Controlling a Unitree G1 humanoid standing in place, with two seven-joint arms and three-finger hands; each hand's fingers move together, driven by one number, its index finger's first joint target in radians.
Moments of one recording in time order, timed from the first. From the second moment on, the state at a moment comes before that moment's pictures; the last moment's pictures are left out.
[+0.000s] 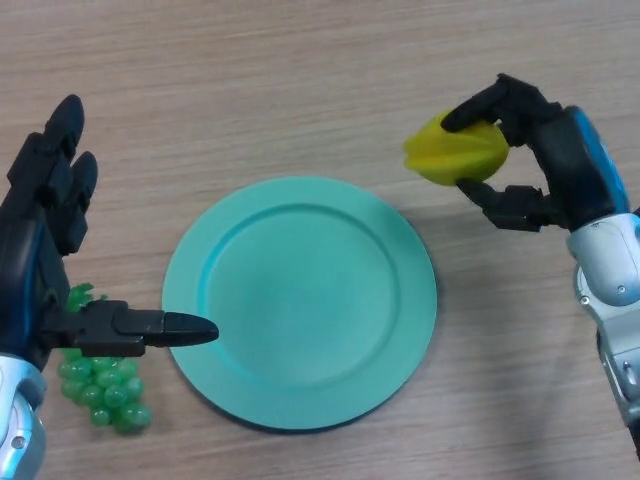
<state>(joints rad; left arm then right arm) 0.03 0.23 0.17 -0.53 -0.13 0.34 -0.07 -0.45 -0.25 0.04 0.23 -0.37 -0.04 -0.01</state>
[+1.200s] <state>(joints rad) -0.07 0.26 0.20 -0.56 -0.21 0.32 0.00 -0.23 -0.19 0.40 -0.05 -0.06 0.18 -0.07</state>
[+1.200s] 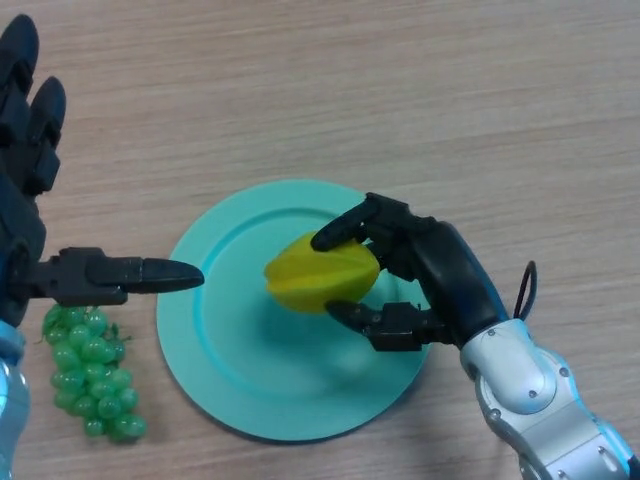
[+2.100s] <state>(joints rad) -0.05 0.25 0.14 -0.56 -0.17 0.32 -0.02 -0.18 -0.19 0.38 -0.18 -0.19 0.28 -0.03</state>
